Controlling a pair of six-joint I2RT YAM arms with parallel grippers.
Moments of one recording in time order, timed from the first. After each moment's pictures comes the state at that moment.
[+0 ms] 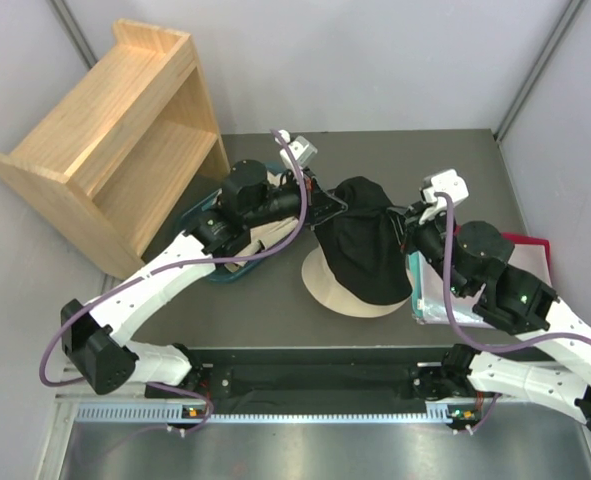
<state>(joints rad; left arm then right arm) -0.73 1.32 1.26 -0.03 0.44 -0.36 0.96 0.77 1.07 -0.36 0.52 0.03</state>
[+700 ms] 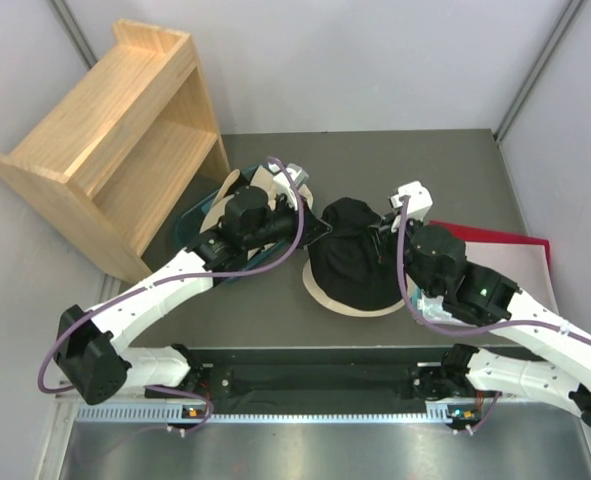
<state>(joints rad) -0.72 1.25 1.03 -0.02 0.30 -0.39 0.96 0.85 0.95 -0.34 0.52 0.17</state>
